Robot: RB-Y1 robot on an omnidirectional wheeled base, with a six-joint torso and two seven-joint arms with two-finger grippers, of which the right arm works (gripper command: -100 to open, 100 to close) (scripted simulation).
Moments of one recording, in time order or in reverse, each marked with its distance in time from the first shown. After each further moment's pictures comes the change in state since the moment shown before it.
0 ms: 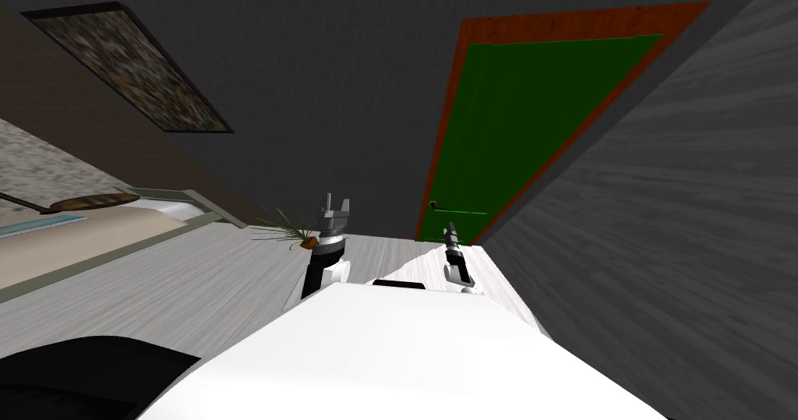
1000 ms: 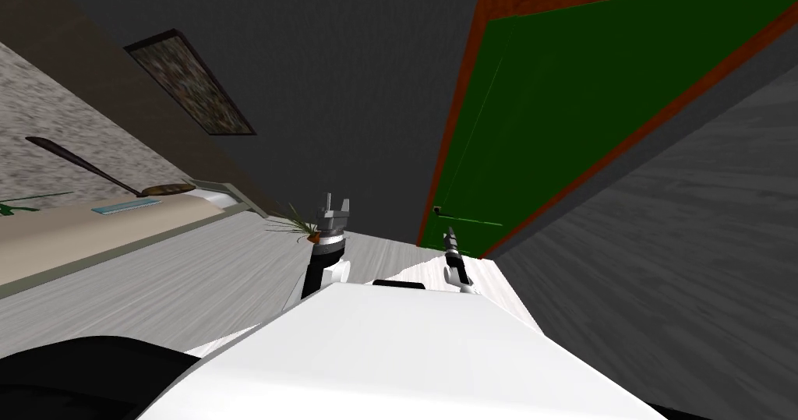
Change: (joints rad) arm -0.085 -0.008 -0.029 0.234 -0.007 -0.033 -0.002
